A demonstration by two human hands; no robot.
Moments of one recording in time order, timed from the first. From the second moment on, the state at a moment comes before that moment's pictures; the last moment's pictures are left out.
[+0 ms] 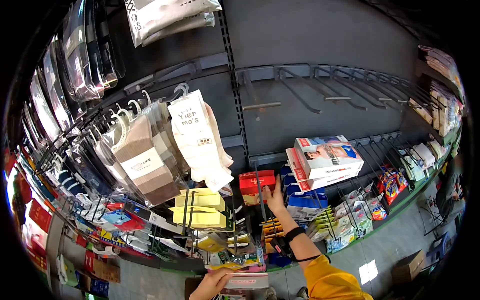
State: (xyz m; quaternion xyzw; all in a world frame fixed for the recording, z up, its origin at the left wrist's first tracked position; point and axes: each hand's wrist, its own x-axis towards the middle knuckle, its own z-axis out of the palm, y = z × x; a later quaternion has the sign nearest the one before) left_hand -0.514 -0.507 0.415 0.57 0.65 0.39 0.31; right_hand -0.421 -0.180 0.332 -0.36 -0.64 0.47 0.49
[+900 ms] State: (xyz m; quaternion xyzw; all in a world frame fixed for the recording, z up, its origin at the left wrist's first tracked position) left_hand -0.503 -0.340 0.386 0.46 0.61 0.60 0.24; right_hand -0.323 -0.255 0.374 -0.27 -0.65 0.59 0.39
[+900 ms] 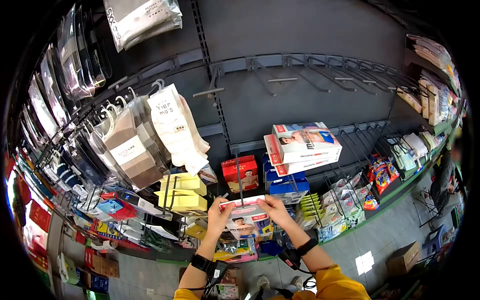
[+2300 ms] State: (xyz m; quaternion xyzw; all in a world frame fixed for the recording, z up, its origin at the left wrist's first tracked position) left_hand -0.524 -0.266 0.379 0.40 0.63 0.62 0.22; right_hand -0.289 -0.267 0.433 -0.25 -0.73 0.49 0.39
